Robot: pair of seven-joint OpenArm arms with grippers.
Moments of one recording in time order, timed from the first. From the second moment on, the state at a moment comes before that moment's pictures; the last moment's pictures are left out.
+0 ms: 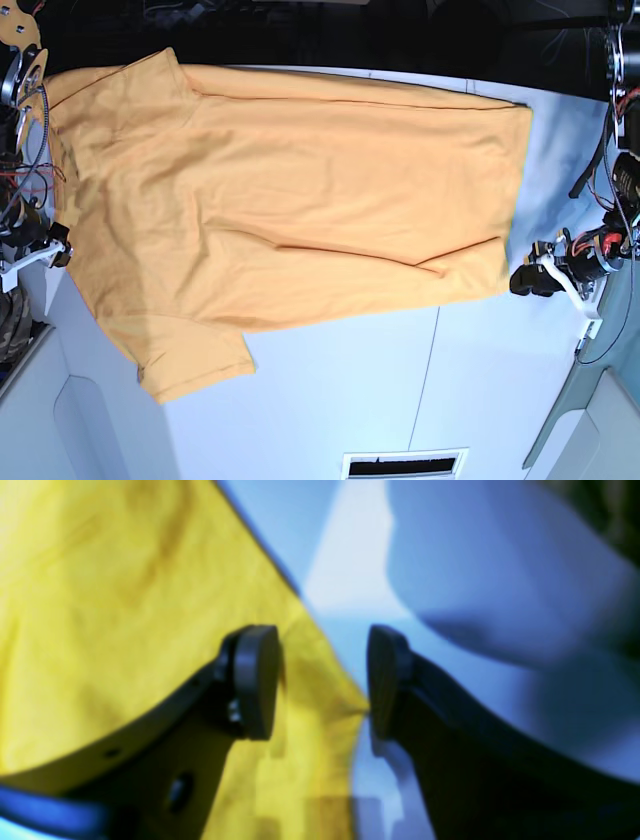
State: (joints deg) left arm -19.7 -31.1 -2.1 46.6 -34.7 -35.7 32.0; right arm 25.5 25.4 17.8 29.1 15.3 22.9 -26.3
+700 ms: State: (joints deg) left arm -26.8 -23.4 -2.2 30.0 -25.5 -35.8 25.2; right arm 25.4 22.4 17.8 30.3 19.1 29.7 -27.2
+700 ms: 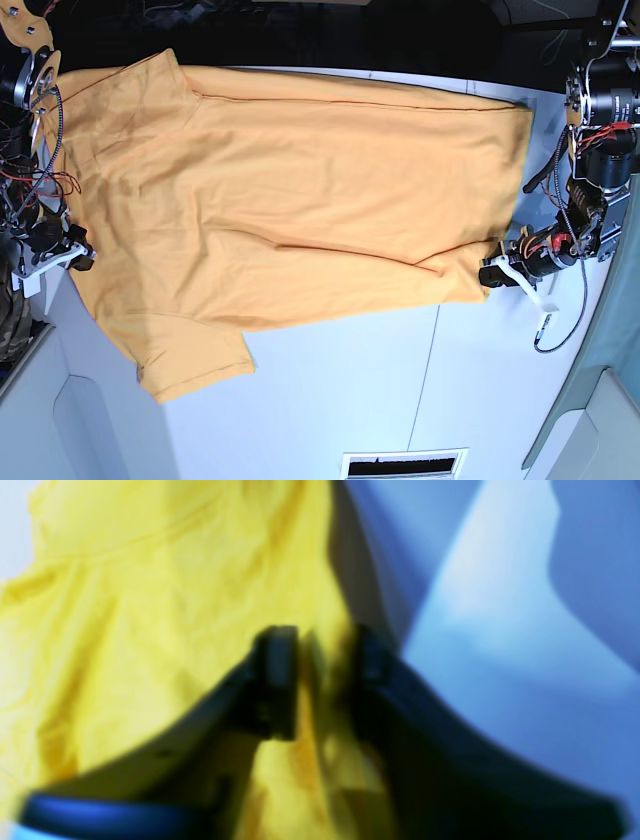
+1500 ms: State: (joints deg) left arm -17.6 -34.4 -2.0 55.3 -60.5 -39.0 62.3; right arm 8.2 26.0 23.7 59.2 29.5 29.6 -41.3
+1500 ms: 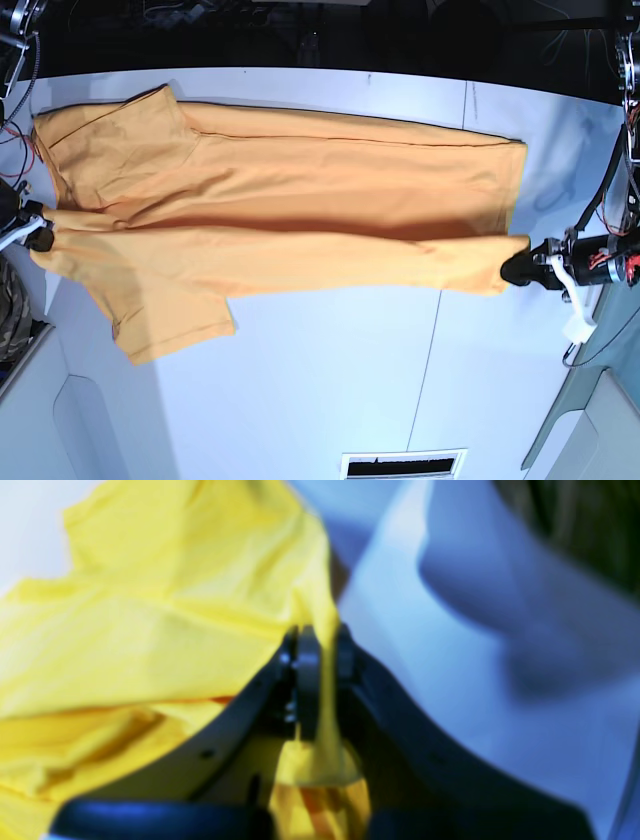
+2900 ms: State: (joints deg) left arm -10.9 -32.7 -2.0 55.4 -54.9 -39.0 56.9; right arm 28.5 21.6 3.1 26.7 19.2 30.2 -19.4
